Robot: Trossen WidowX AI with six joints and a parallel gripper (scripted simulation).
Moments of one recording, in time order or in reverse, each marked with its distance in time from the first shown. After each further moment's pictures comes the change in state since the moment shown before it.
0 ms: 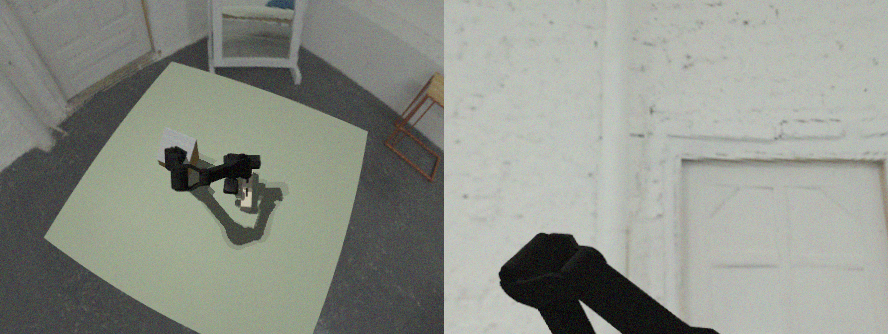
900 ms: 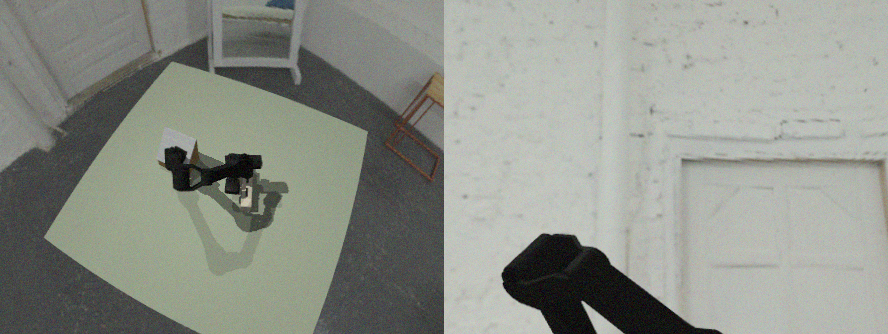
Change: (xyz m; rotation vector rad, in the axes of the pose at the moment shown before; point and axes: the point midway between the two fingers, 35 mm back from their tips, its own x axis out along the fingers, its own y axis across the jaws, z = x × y) arm 0.000 0.001 0.006 -0.002 0.002 0.000
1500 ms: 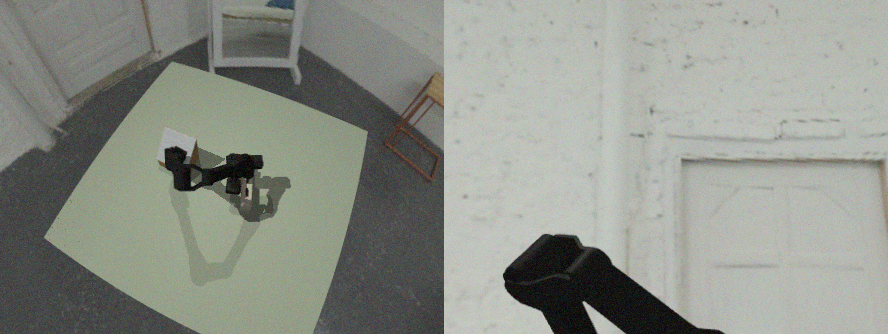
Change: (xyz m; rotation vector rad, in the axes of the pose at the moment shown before) arm 0.000 0.000 0.004 0.001 0.000 0.000
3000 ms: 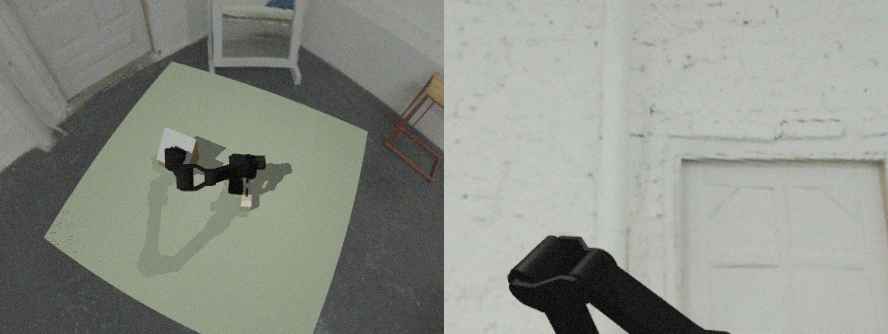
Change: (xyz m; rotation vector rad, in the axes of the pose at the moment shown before) arm -0.001 0.000 0.011 -0.003 0.004 0.000
